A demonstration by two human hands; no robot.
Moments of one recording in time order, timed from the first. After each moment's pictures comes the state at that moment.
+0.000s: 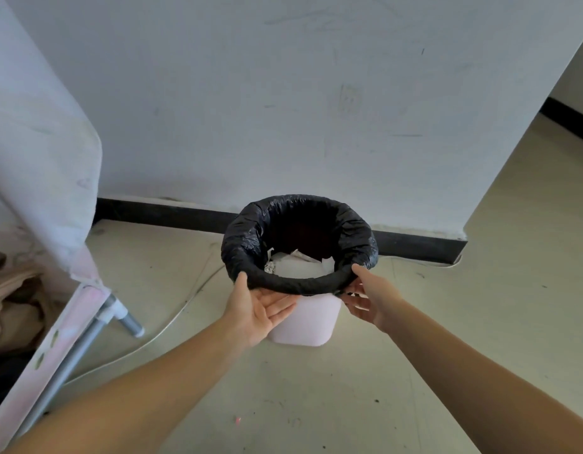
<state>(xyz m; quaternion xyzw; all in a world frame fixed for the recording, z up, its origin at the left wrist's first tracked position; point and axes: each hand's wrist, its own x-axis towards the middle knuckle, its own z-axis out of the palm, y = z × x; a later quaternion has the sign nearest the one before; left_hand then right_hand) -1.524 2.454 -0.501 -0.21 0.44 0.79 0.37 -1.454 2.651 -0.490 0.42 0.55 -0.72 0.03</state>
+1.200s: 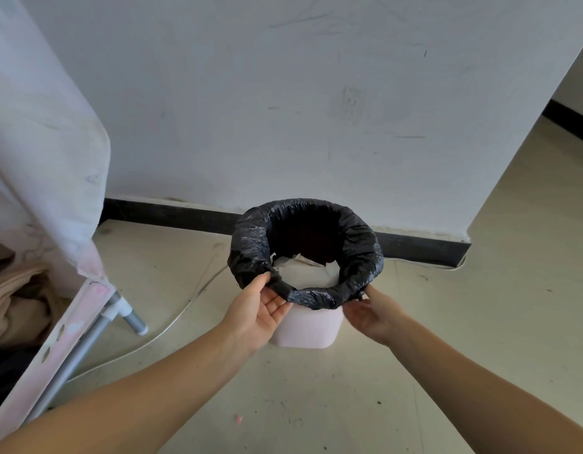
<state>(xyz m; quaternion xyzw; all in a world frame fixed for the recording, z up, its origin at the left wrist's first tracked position) -1.497 2.455 -0.477 -0.19 0.44 0.82 0.31 -1.448 2.656 -0.528 0.43 0.31 -0.85 0.01</state>
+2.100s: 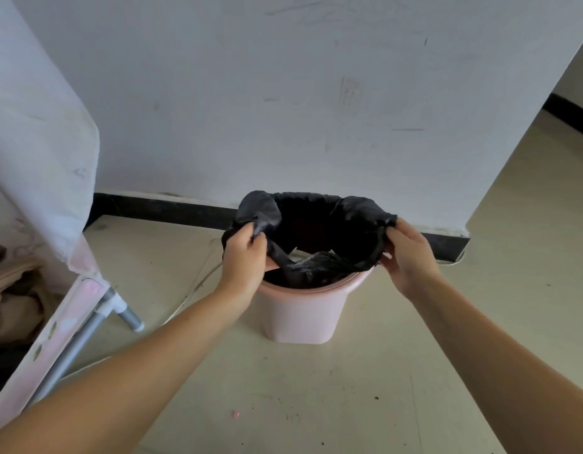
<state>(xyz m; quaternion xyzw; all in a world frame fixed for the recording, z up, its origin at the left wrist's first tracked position) -1.531 2.466 -0.449 0.05 0.76 0.65 0.05 -1.456 2.682 -0.455 0.23 0.57 -0.77 -0.19</state>
